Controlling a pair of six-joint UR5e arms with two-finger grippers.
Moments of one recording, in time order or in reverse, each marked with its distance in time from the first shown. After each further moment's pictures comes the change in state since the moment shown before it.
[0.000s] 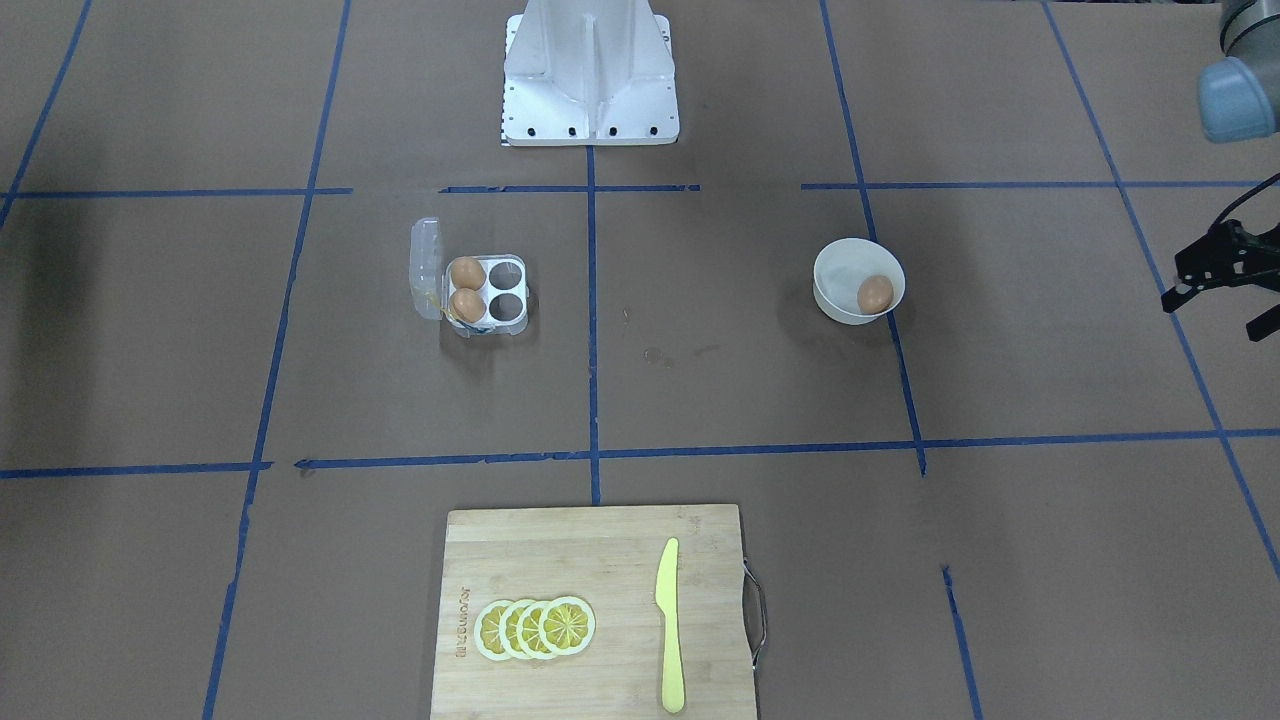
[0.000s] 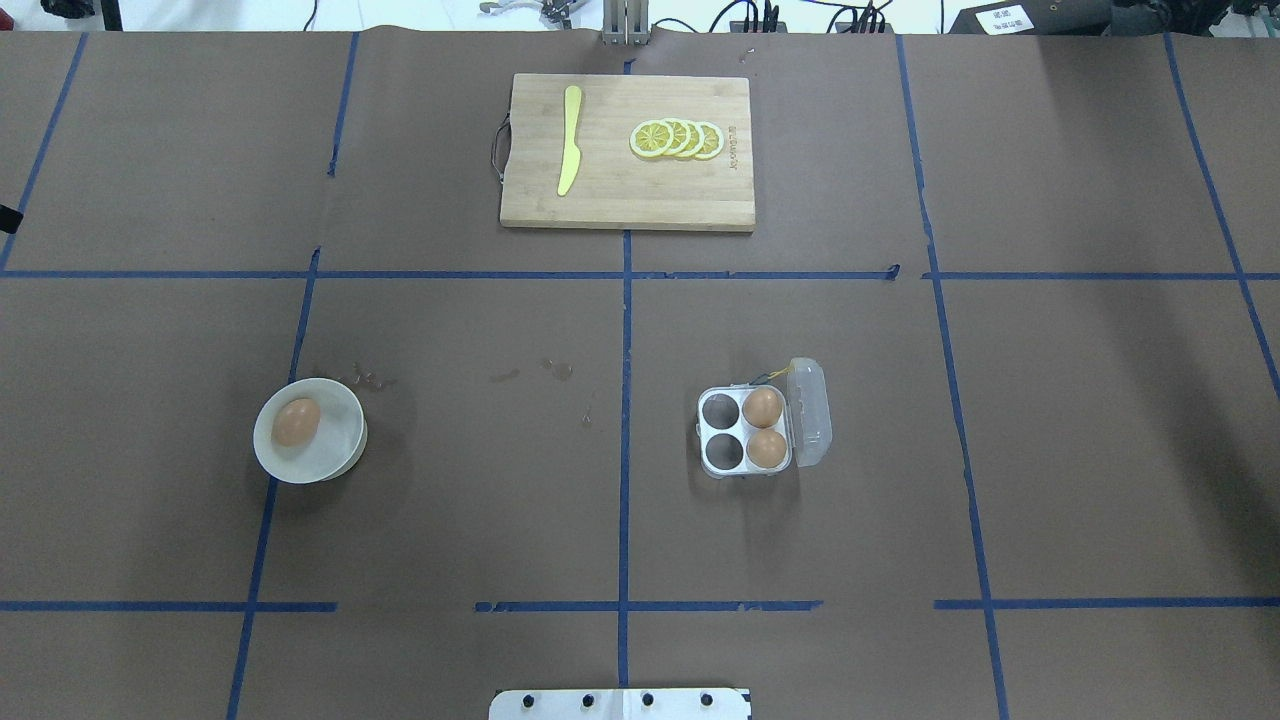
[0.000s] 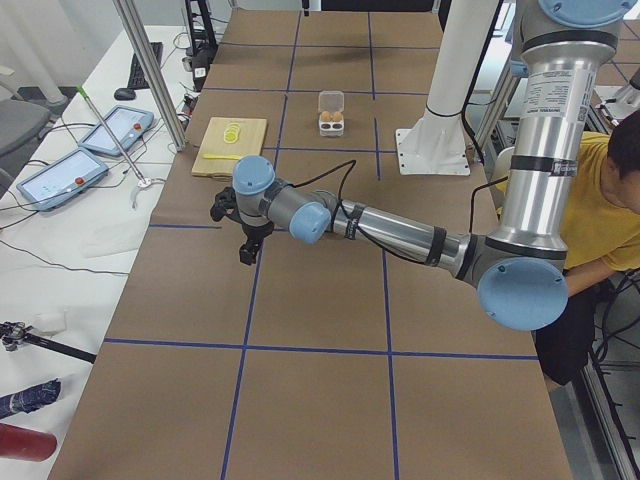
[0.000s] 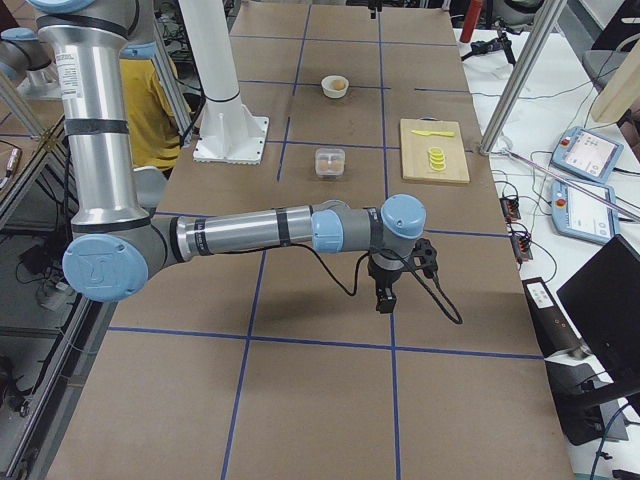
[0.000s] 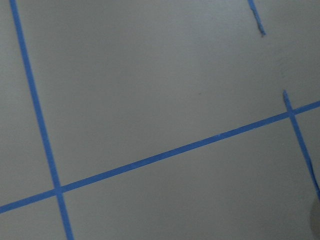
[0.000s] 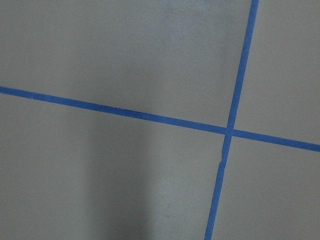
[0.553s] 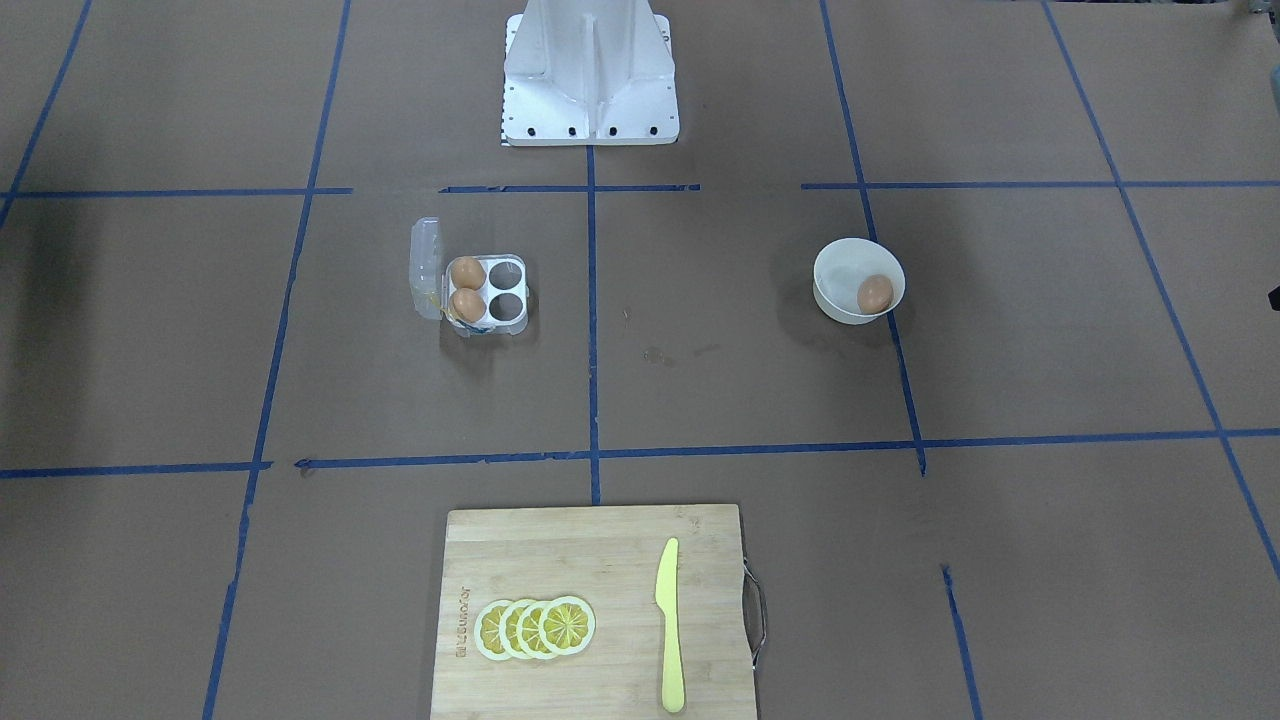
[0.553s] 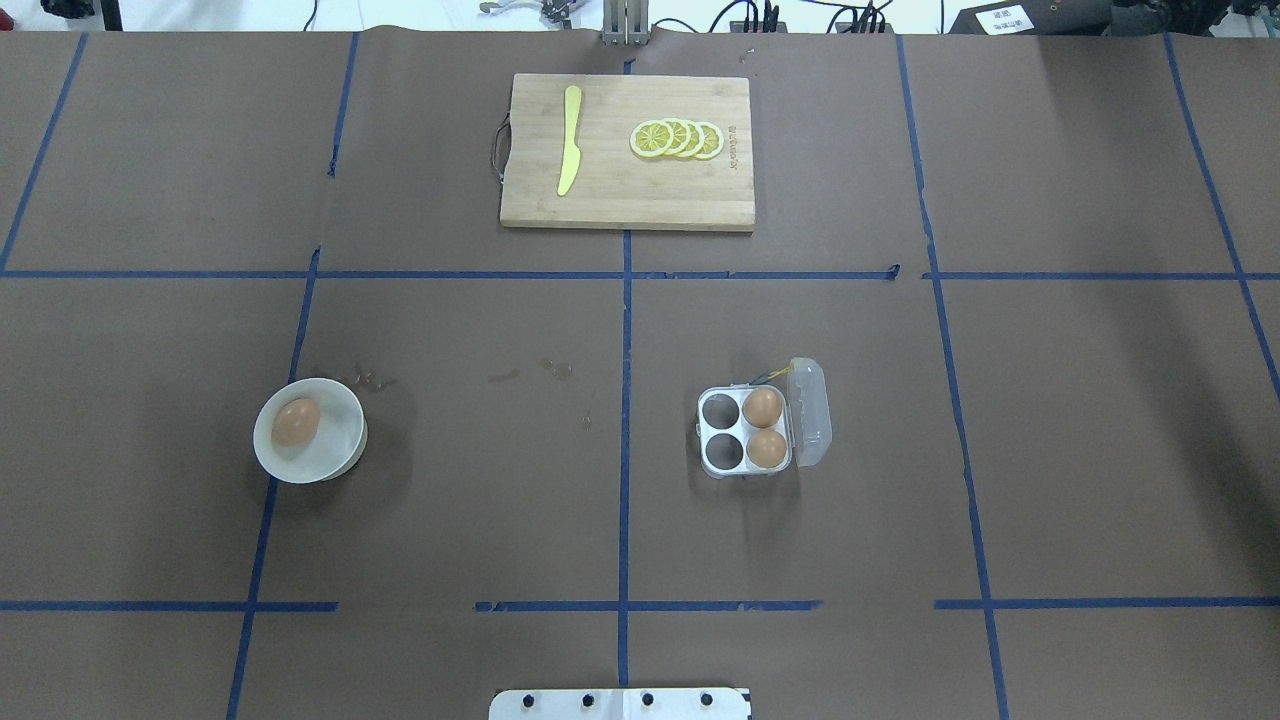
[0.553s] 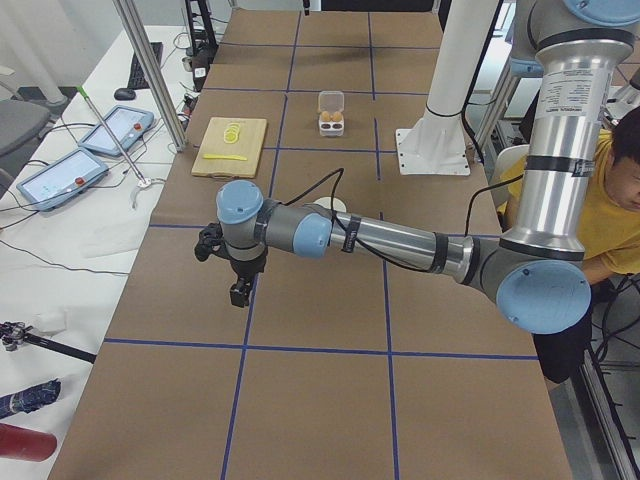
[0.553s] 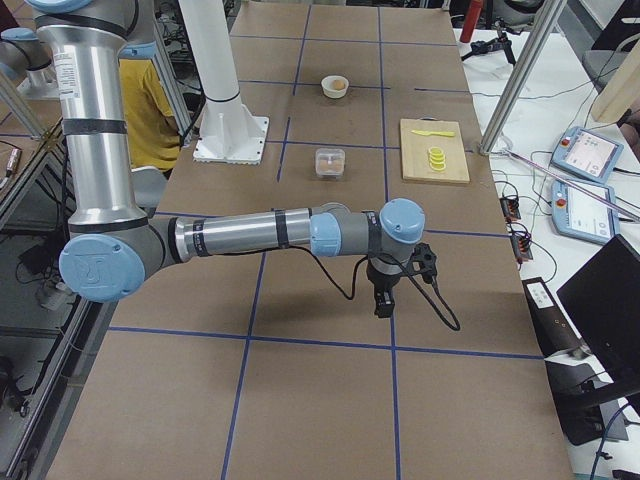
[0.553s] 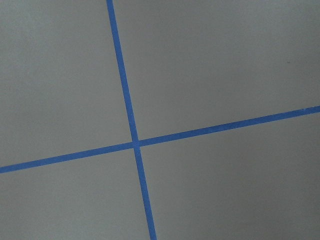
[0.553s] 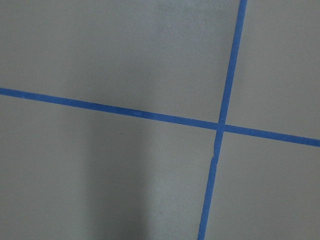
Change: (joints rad) left arm -0.170 0.009 0.065 0.164 -0.034 0.220; right arm 0.018 -0.008 -0.007 -0.001 -0.001 0.000
